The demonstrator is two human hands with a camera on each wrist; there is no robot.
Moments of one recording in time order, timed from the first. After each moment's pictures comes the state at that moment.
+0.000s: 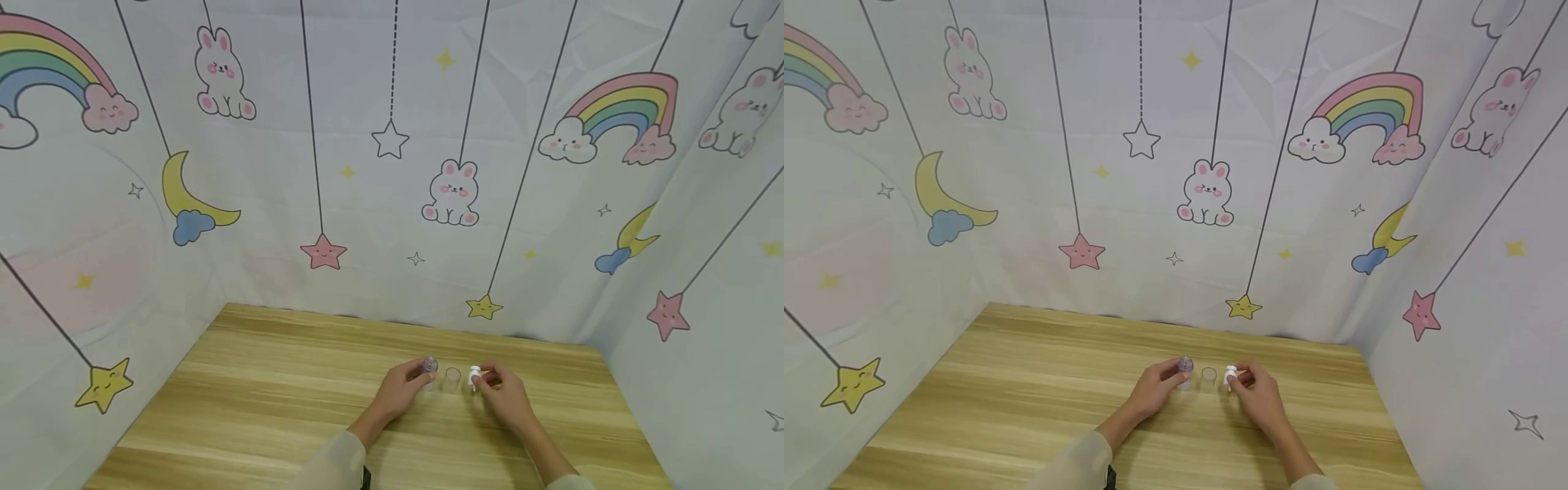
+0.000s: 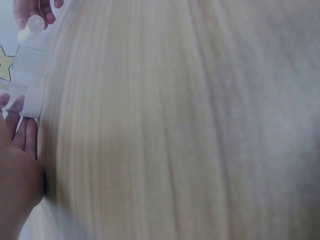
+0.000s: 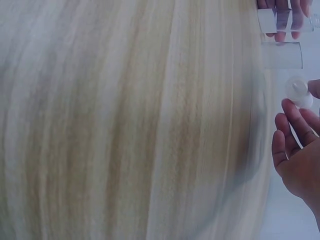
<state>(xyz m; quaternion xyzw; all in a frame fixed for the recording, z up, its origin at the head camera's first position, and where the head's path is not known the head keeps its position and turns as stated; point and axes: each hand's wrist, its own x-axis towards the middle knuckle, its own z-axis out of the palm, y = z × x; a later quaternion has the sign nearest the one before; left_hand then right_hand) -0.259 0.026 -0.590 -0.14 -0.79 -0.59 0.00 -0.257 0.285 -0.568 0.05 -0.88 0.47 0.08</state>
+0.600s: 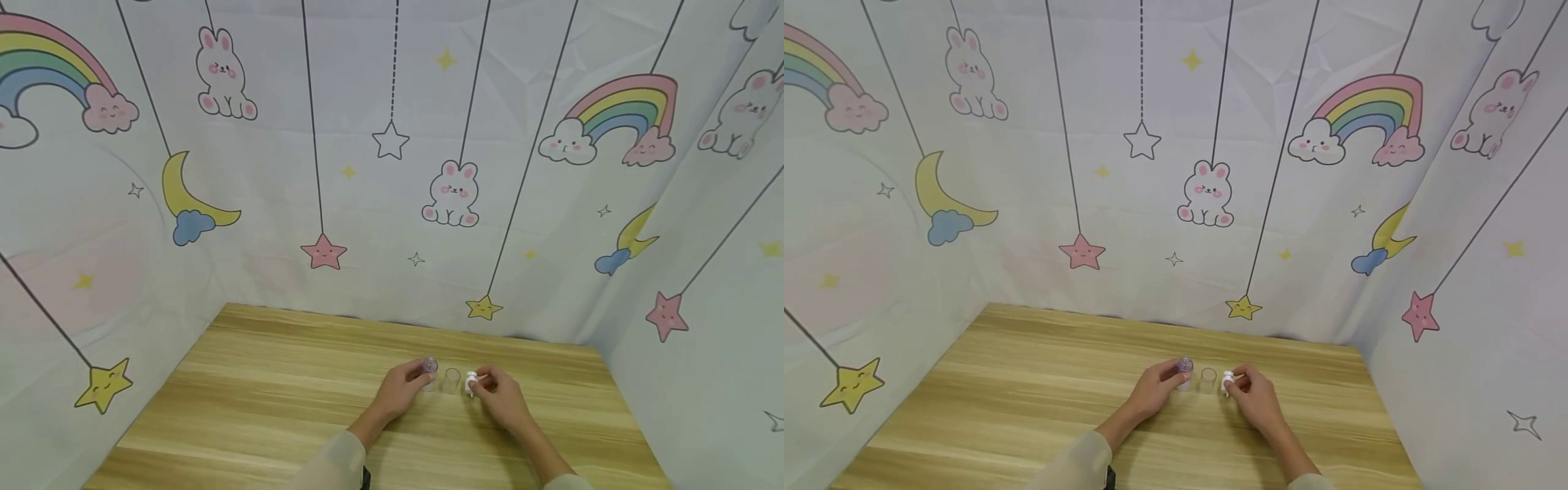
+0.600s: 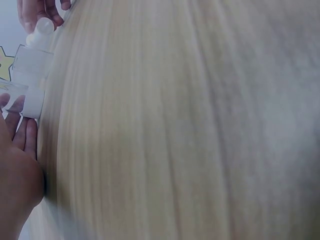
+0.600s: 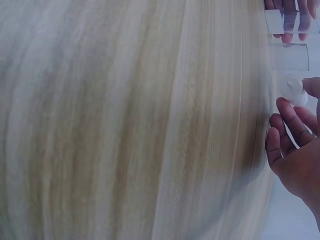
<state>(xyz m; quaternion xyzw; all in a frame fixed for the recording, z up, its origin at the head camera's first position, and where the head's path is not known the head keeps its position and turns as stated) -0.258 0.025 -0.588 -0.16 -0.80 -0.58 0.01 -0.256 0.281 -0.573 0.06 -0.89 0.45 0.06</state>
